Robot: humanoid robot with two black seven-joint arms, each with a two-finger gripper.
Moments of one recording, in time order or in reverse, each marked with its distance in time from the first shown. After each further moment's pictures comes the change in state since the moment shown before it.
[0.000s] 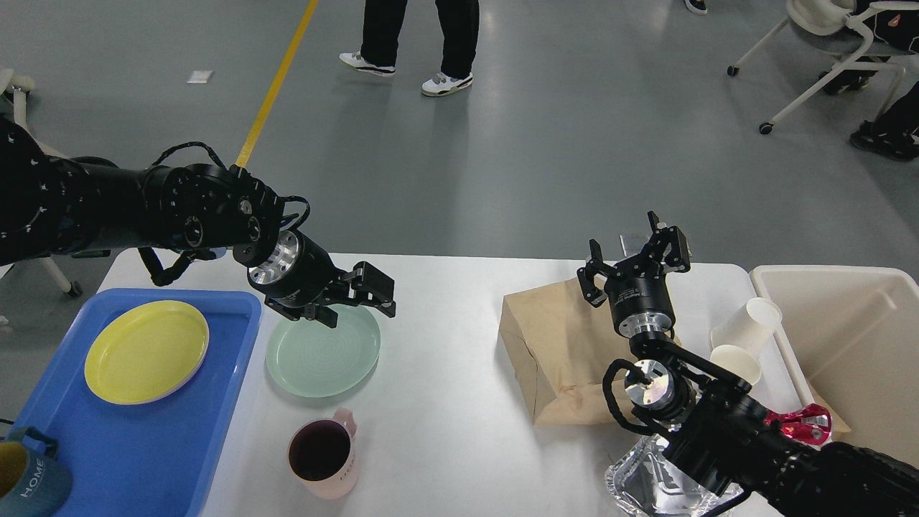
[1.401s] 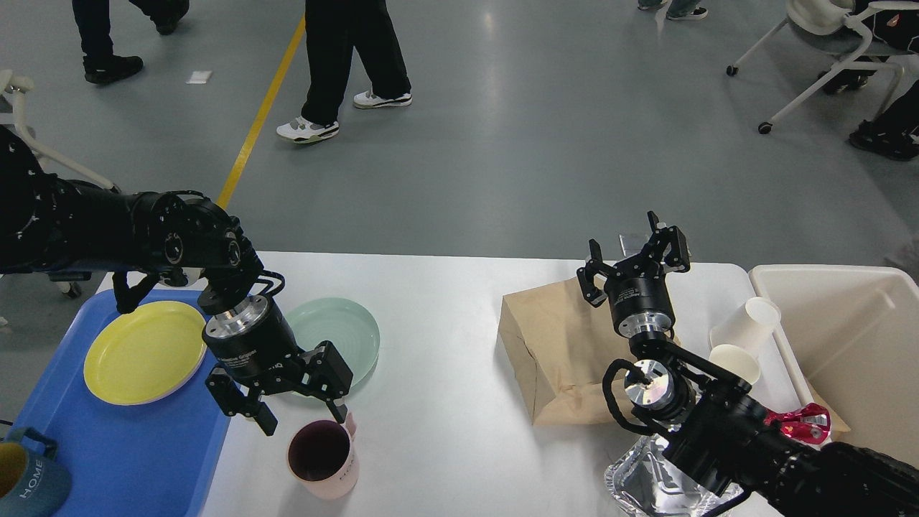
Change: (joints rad) left arm 0.011 0.020 0.059 -0.104 0.010 -0.367 0.108; right arm 0.000 0.000 0.000 0.002 0.000 0.000 0.000
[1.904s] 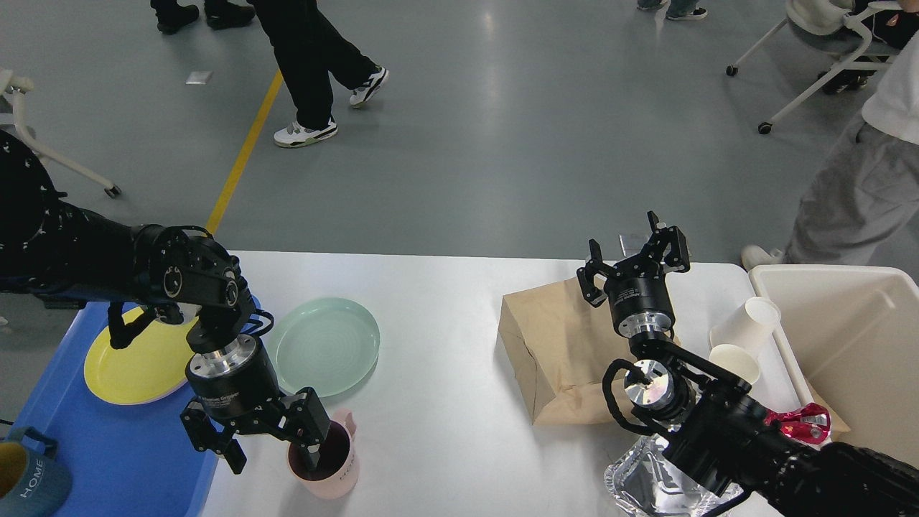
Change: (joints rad) left arm 0.027 -0.005 0.018 -0.121 0.033 0.122 0.098; right arm 0.000 0.000 0.000 0.000 0.000 0.000 0.000
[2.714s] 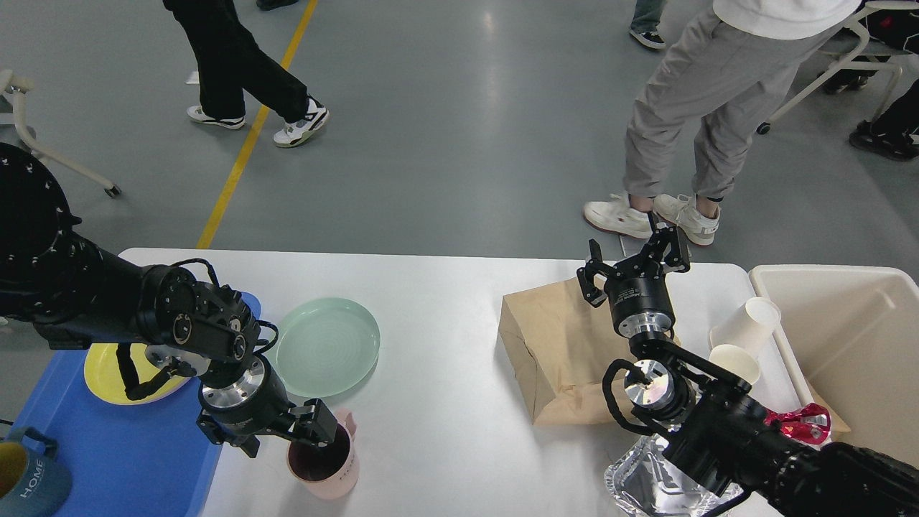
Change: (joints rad) left arm 0.054 -0.010 -0.015 -0.103 -0.006 0.392 0.063; right arm 0.000 0.000 0.000 0.000 0.000 0.000 0.000
